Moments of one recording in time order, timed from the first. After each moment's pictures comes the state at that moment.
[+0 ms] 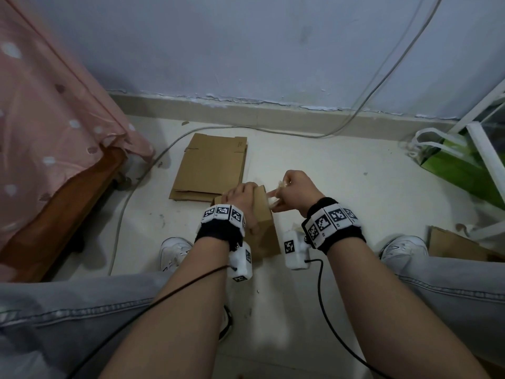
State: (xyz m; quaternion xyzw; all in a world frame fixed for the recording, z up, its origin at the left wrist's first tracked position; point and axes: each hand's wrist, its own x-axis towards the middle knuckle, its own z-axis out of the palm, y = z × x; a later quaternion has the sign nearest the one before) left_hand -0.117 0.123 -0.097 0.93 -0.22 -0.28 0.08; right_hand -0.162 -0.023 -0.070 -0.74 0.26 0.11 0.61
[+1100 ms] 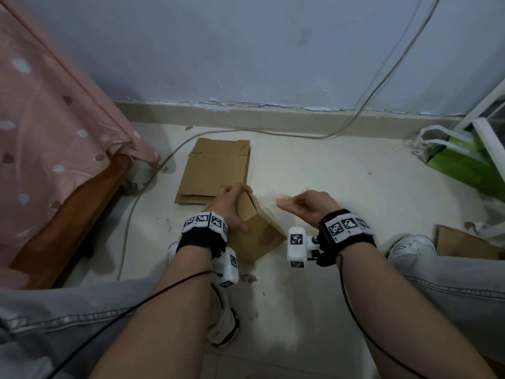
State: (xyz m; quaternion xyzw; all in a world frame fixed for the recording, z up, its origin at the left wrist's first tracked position) left_hand -0.111 0.162 -0.088 0.92 -0.16 -0.29 0.20; right_hand -0.172 -0.041 -0.098 -0.41 0.40 0.08 0.82
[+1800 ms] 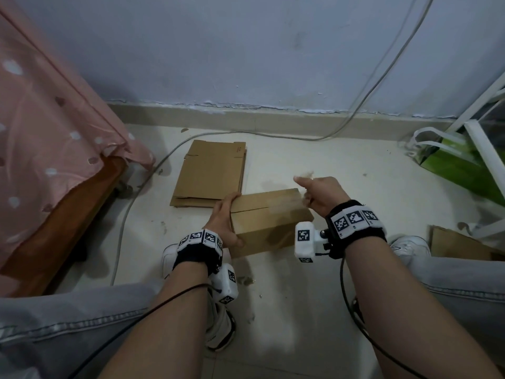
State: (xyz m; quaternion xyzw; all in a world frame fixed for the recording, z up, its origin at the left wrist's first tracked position) left_hand -0.125 0.175 -0.121 0.89 -0.14 -0.31 0.30; right_hand -0.166 -0.076 -0.090 -0.57 0.40 0.01 0.72
